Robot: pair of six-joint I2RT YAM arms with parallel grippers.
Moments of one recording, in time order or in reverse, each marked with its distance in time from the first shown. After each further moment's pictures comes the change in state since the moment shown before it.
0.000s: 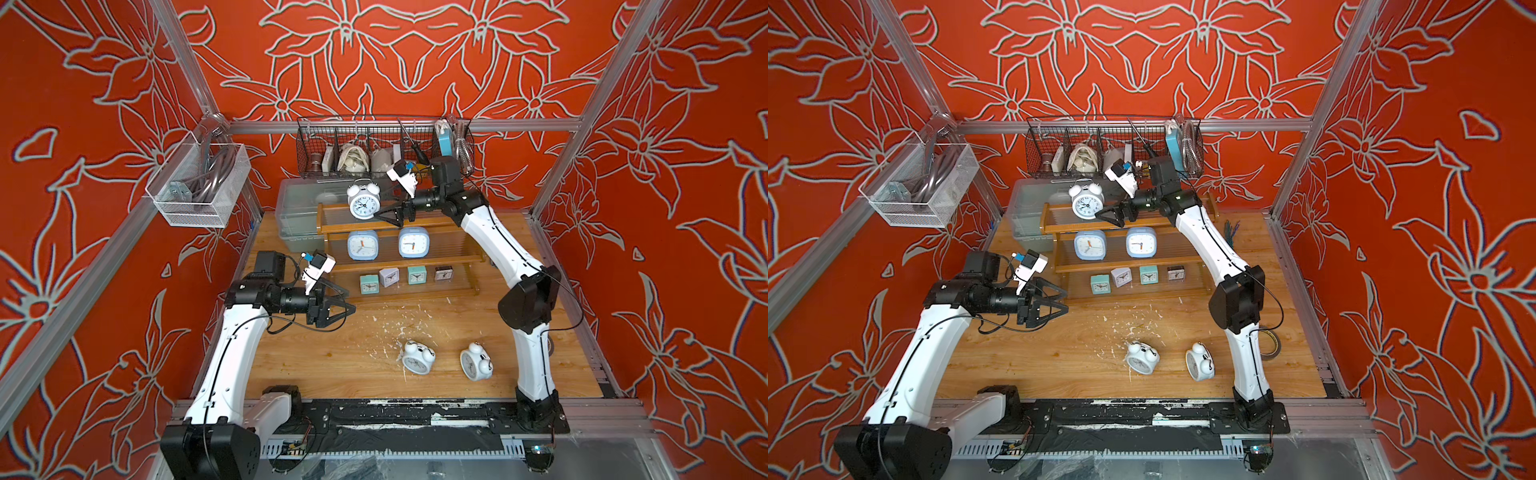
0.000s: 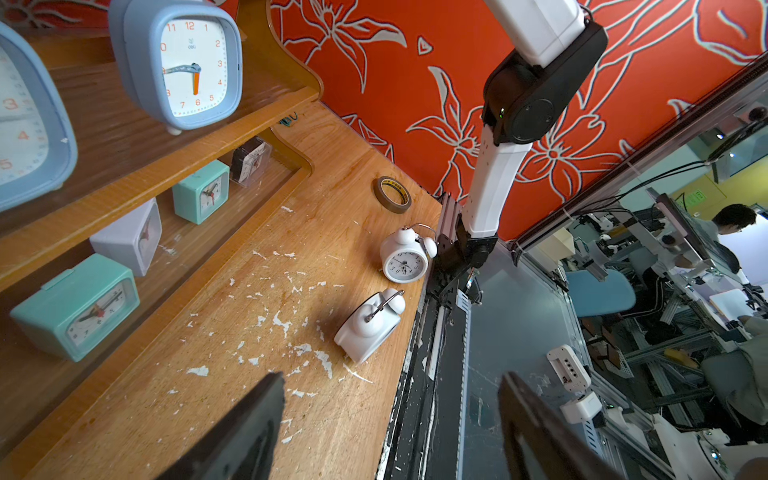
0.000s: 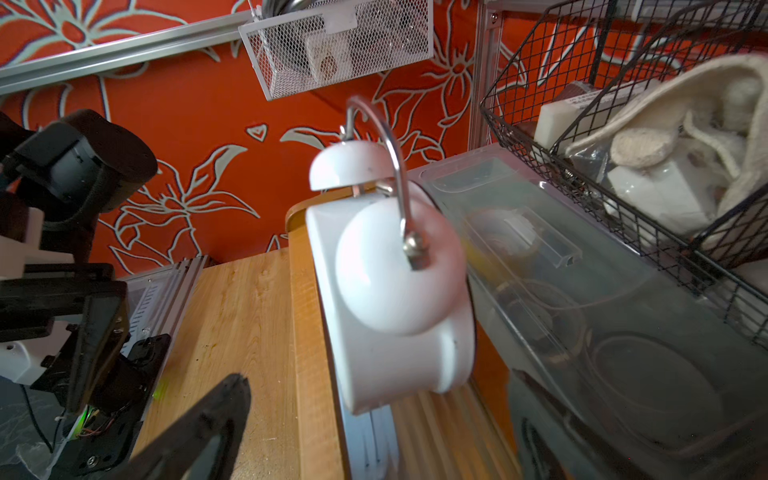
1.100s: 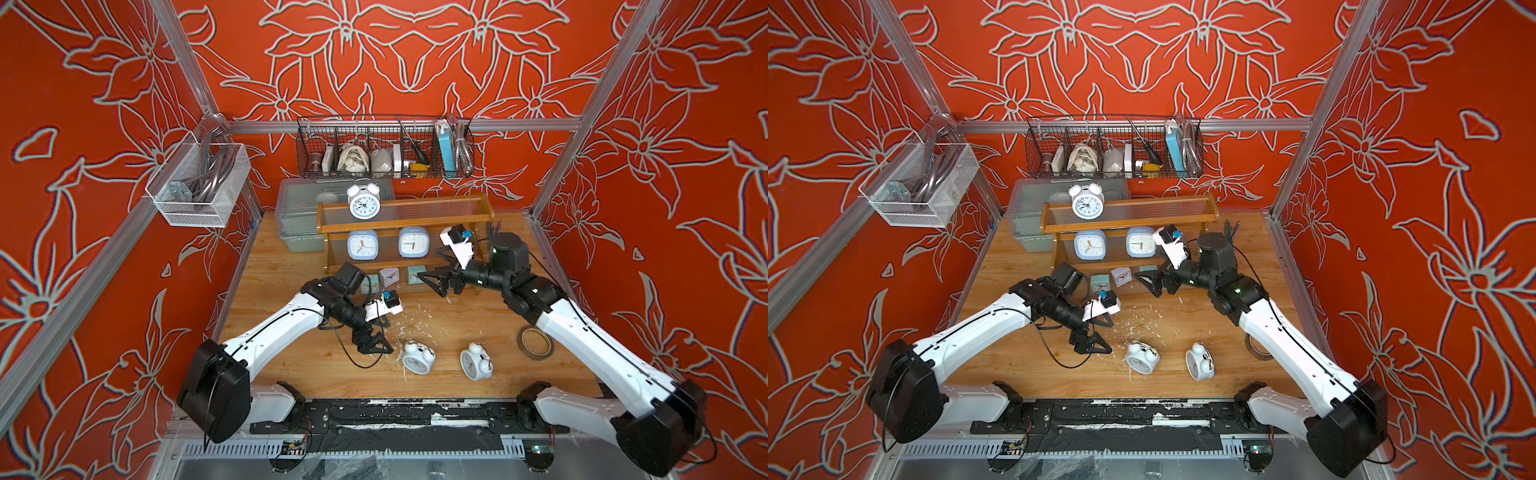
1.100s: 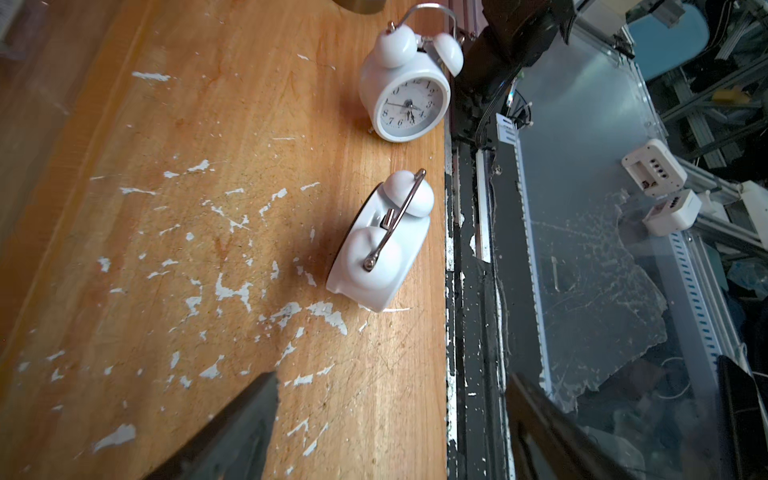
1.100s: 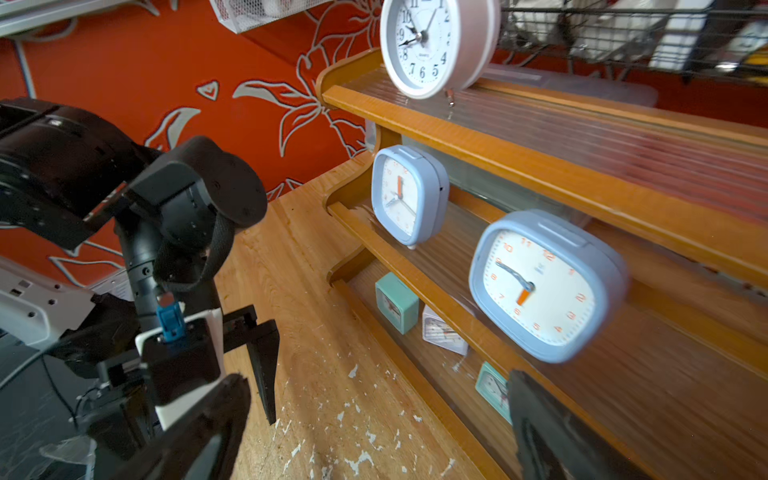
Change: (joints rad) left arm -0.637 0.281 -0.110 0.340 -0.476 0.049; right arm 0.047 -1.015 -1.243 0.291 0.430 0.196
